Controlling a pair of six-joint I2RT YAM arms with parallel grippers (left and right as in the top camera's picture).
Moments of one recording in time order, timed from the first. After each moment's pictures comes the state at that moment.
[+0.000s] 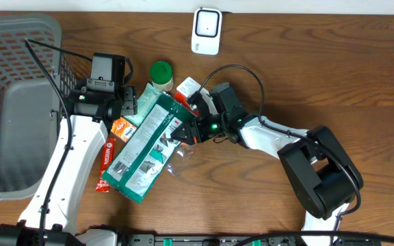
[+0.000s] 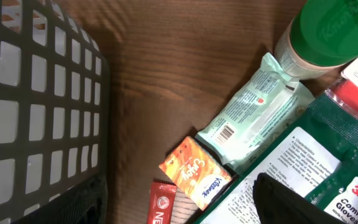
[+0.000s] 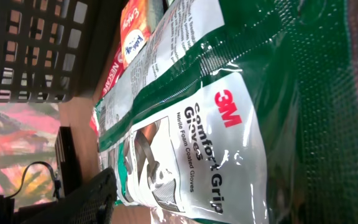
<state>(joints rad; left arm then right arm) -0.14 1.44 1.21 -0.75 -0.21 -0.08 0.58 1.97 1.03 0.07 -0.80 0.43</state>
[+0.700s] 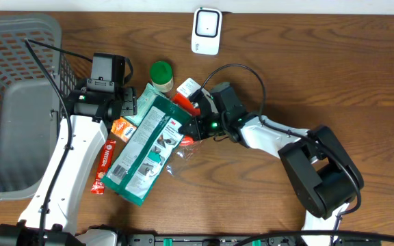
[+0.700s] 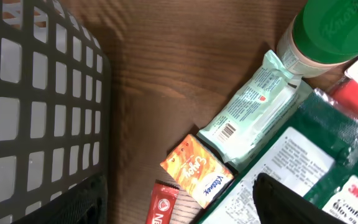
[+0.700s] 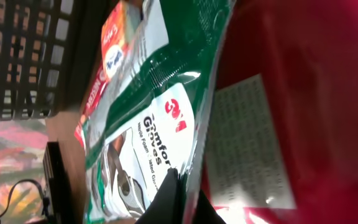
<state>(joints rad) -0.14 1.44 1.21 -0.75 -0.21 -0.08 0.56 1.97 1.04 0.09 -0.73 0.46</state>
